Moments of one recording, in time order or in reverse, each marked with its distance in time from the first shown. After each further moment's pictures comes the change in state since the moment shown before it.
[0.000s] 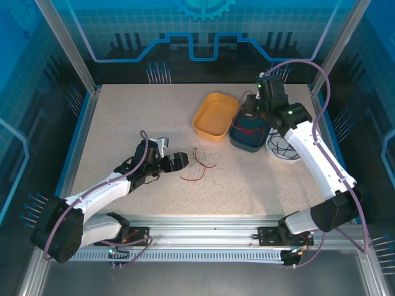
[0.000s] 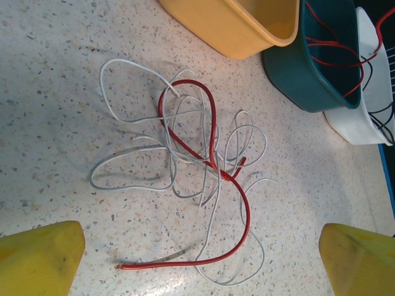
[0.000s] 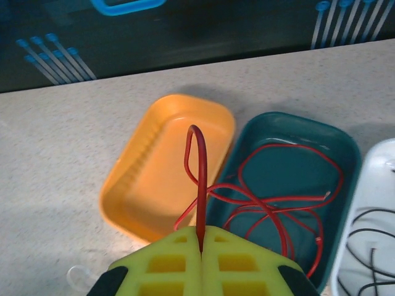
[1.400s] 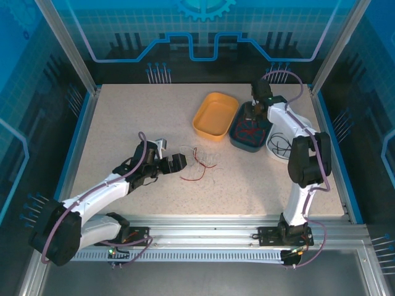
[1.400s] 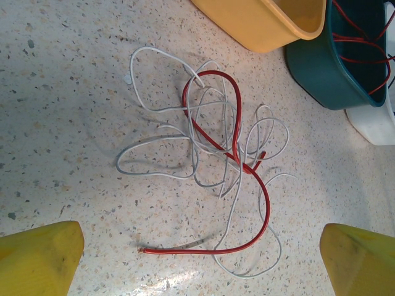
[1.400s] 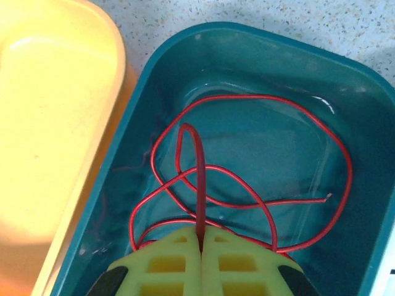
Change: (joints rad) left arm 0.000 -0.028 0.000 -0.074 -0.038 0.001; right arm -0.163 0.481 0.026 0.106 -0.068 -0.116
